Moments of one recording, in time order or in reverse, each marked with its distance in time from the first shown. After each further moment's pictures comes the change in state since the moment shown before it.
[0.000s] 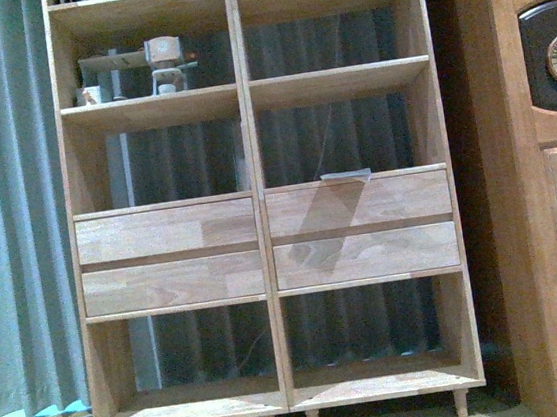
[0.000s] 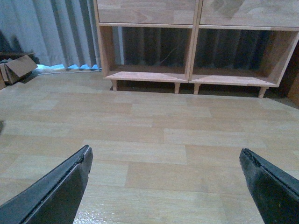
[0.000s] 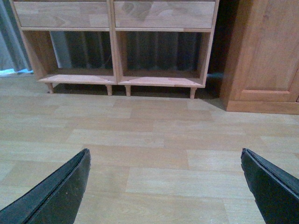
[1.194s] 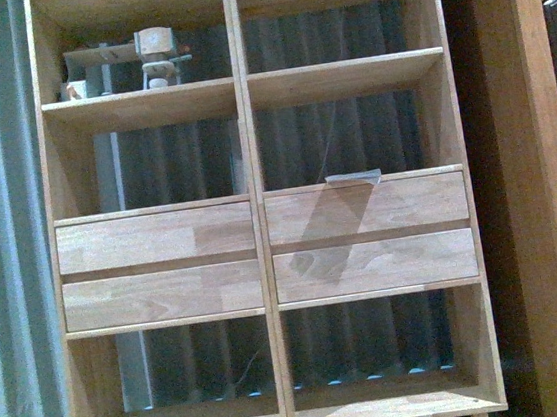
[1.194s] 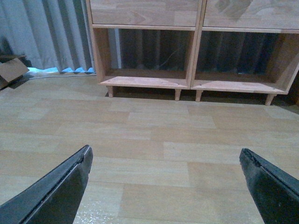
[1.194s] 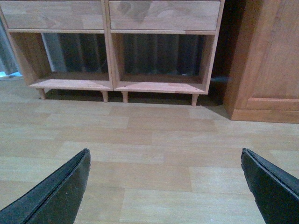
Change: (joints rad) left arm 0.000 0.000 0.000 0.000 0.000 0.000; right arm 0.000 0.000 0.000 0.000 0.000 0.000
